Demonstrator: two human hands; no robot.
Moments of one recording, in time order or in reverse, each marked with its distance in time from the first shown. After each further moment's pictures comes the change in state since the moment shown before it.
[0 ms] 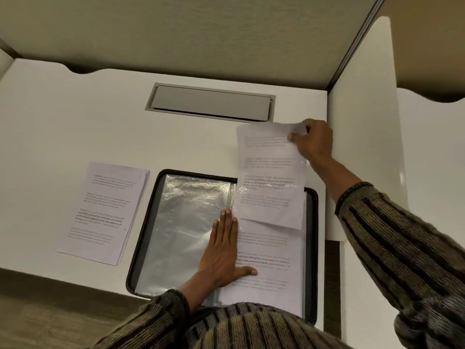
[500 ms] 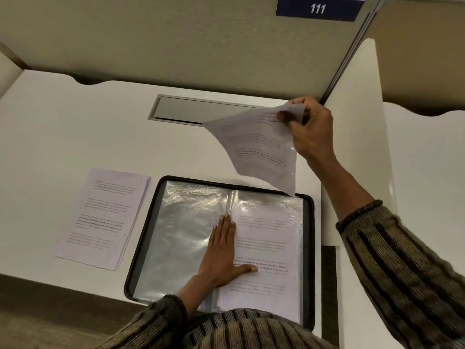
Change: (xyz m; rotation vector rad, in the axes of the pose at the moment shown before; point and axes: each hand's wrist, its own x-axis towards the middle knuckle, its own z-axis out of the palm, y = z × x) left_hand 0.001 -0.002 -0.001 -0.259 0.054 -0.066; right_hand -0.049 -0.081 -0.046 0.369 0.068 -0.483
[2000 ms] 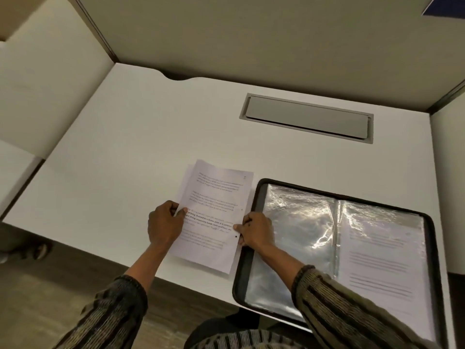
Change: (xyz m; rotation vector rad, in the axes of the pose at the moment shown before) left_hand -0.100 -0.363 -0.230 -0.300 0.565 -0.670; right_hand -0.233 -0.056 0.403 -0.115 -0.533 0.801
